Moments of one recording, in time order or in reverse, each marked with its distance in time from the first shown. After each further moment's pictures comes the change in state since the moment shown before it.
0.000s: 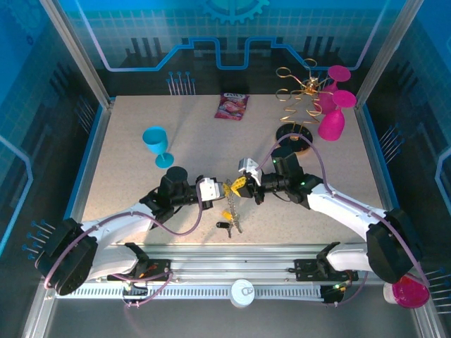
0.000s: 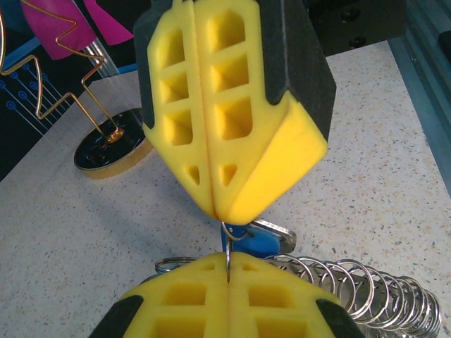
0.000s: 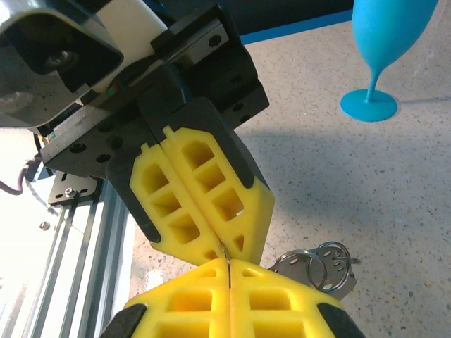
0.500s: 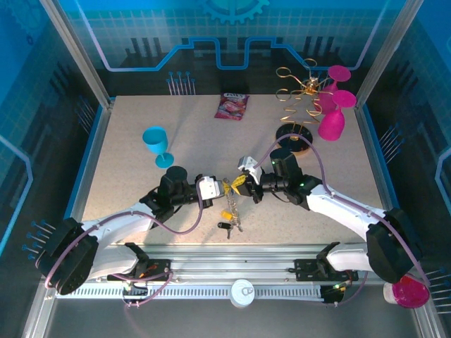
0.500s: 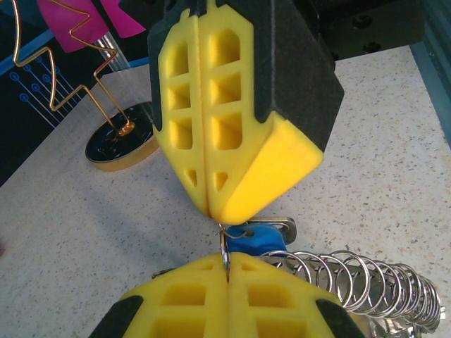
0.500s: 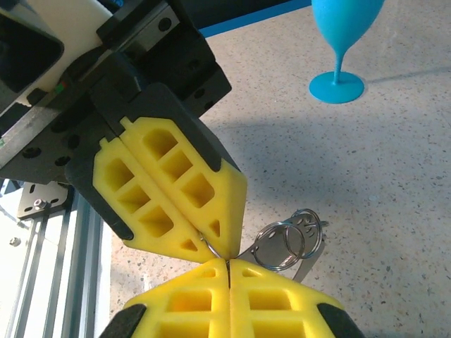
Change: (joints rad) left arm 0.006 0.003 0.000 0.006 -0.027 0.002; right arm 0.013 0.000 -0.009 0.025 0.113 0.092
